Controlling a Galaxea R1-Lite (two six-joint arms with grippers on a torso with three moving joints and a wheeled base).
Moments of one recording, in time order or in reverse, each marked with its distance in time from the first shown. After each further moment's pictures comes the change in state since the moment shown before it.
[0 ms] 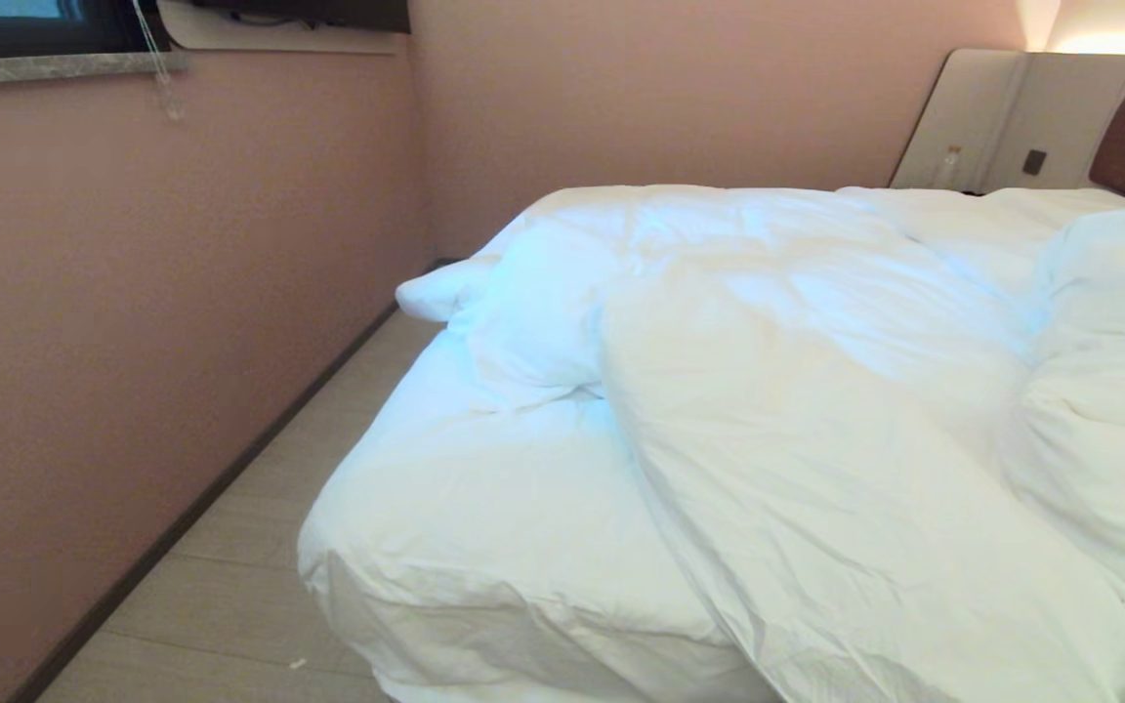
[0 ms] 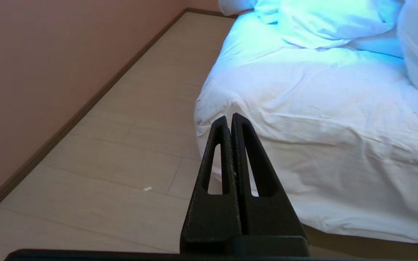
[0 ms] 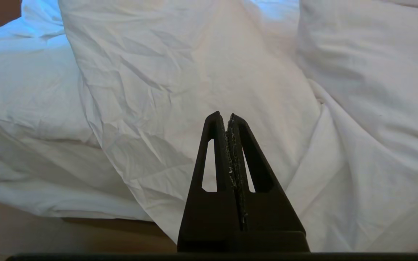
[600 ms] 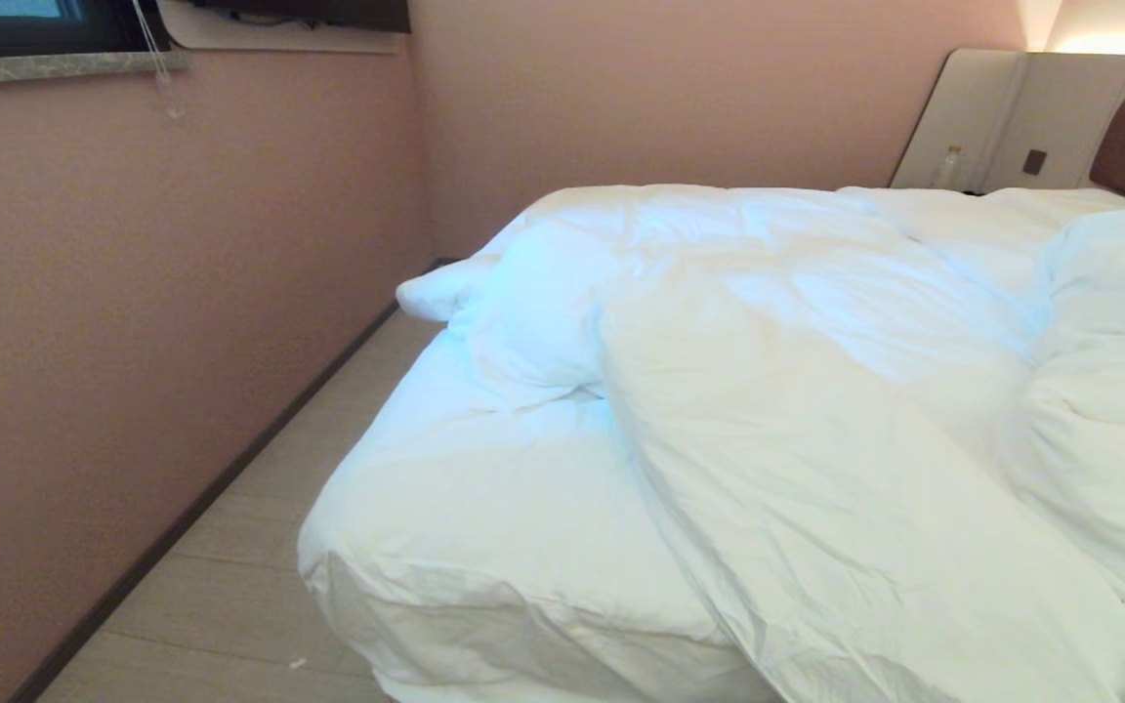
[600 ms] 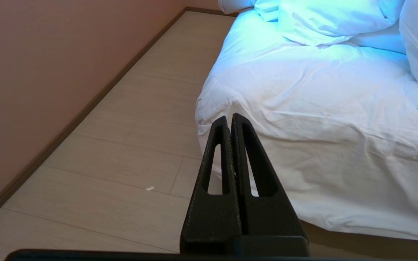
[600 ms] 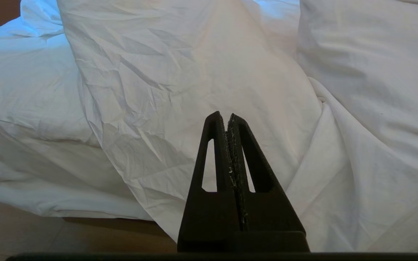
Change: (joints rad) left arm 0.000 0.000 0.000 0.003 -0.005 0.016; right arm 0.000 0.000 0.000 0.002 0.000 0.006
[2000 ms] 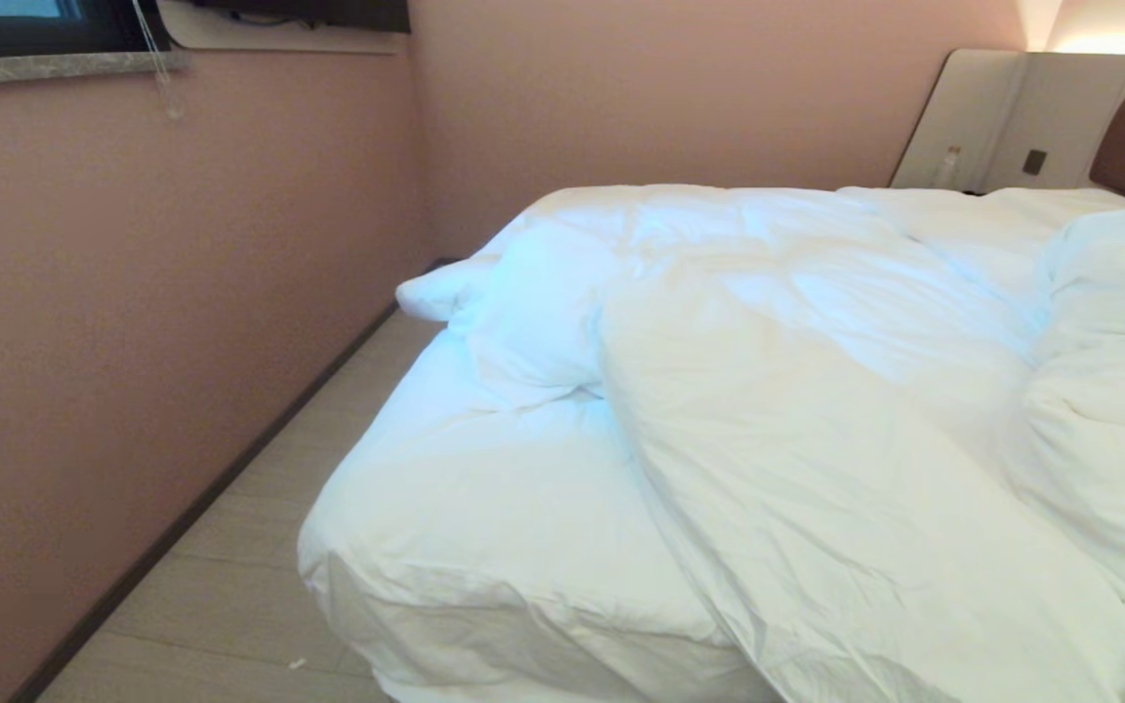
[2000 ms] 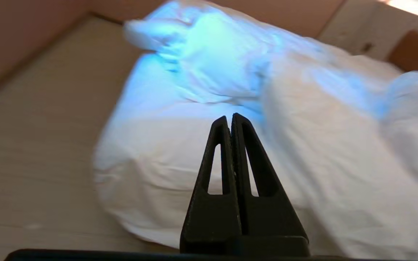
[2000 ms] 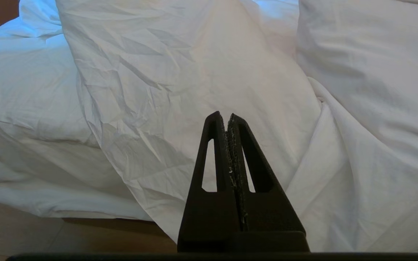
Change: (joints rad) left arm -0.002 0.373 -0.506 0.051 -0.264 -0.290; right arm 0.000 0.000 0.000 0.000 0.000 0.000
